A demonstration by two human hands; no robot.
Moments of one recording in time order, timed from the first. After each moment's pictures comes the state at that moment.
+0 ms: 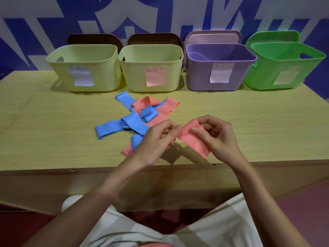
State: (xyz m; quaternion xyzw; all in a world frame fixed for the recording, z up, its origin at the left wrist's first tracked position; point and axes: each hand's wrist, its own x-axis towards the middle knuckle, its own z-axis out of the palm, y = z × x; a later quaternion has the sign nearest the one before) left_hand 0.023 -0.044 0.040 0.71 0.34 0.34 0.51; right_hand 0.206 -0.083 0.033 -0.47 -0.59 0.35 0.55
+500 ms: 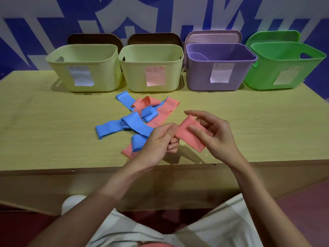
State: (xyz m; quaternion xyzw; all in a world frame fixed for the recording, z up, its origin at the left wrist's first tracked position) left_hand 0.034 -0.049 0.037 0.57 0.30 0.37 0.66; right_hand 0.202 -0.078 0.034 -0.44 -0.64 0.31 0.54
